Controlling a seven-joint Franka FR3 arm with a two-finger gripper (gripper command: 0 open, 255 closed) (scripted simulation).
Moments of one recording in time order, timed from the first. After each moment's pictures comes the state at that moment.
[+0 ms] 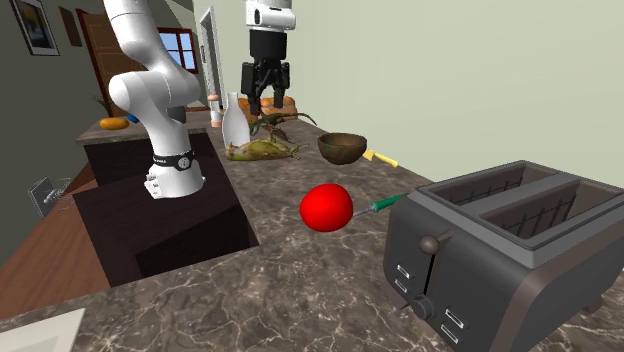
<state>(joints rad) 0.06 -0.32 0.03 -2.29 0.00 1.87 -0.13</state>
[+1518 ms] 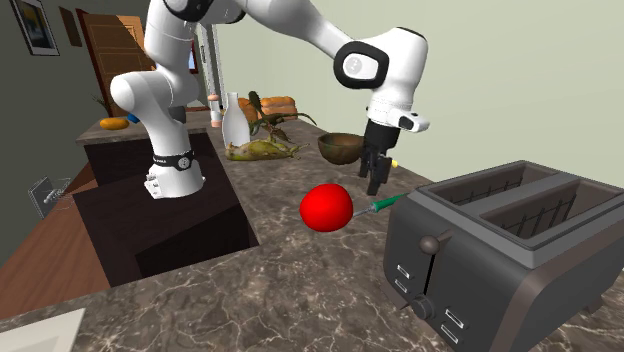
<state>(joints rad) 0.18 0.58 0.12 -1.58 -0.10 1.99 -0.37</state>
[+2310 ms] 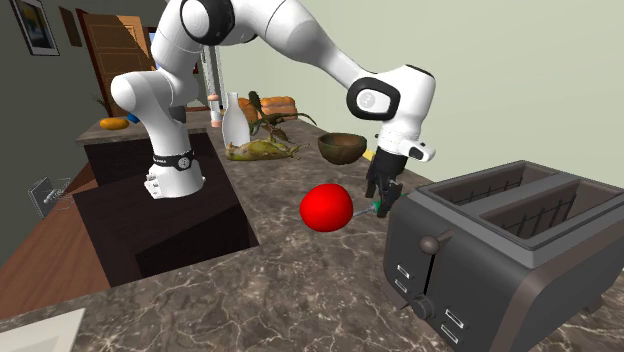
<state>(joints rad) 0.21 0.76 0.12 -1.46 -0.13 2.03 -0.41</state>
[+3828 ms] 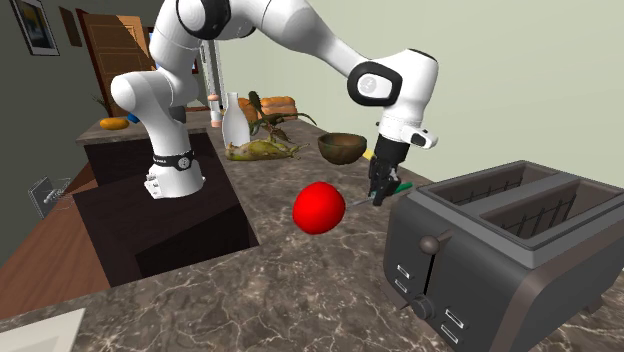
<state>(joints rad) 0.21 0.72 0.12 -1.45 -0.13 1.99 -0.41</state>
